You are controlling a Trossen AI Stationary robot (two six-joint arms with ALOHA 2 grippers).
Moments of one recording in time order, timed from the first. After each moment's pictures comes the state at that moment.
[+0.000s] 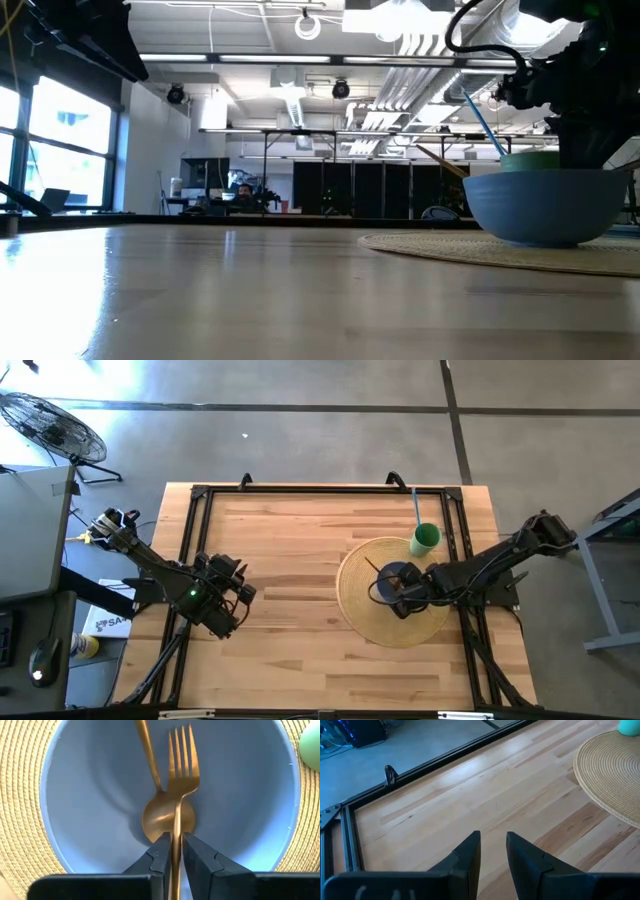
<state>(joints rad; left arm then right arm) -0.65 1.30 1.02 -1.44 -0.99 -1.71 0.36 1.29 0.75 -0.92 0.28 1.23</state>
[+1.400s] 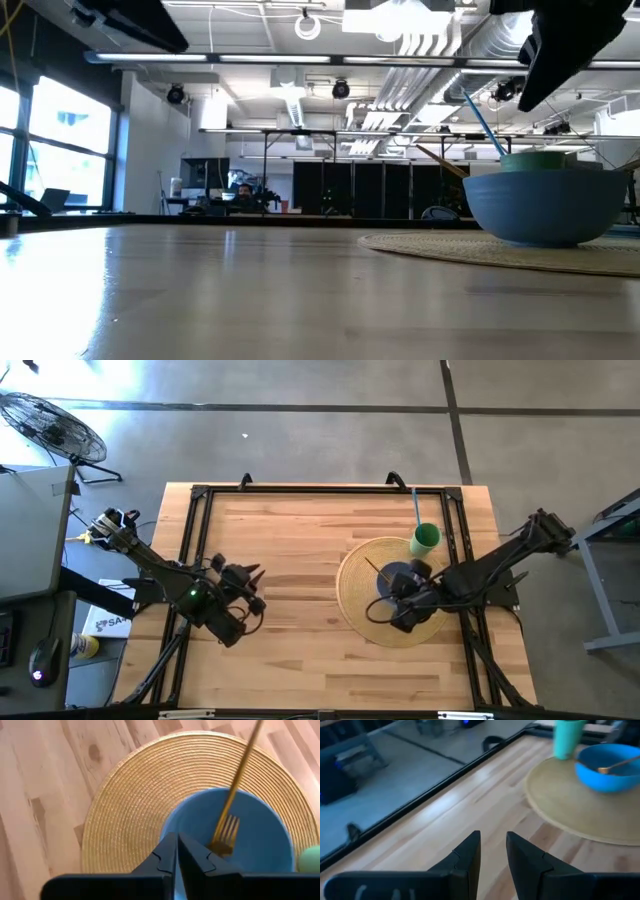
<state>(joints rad) -0.65 1.30 1.02 -1.08 -1.16 -1.24 0.48 1.29 1.00 -0.95 0.41 0.82</state>
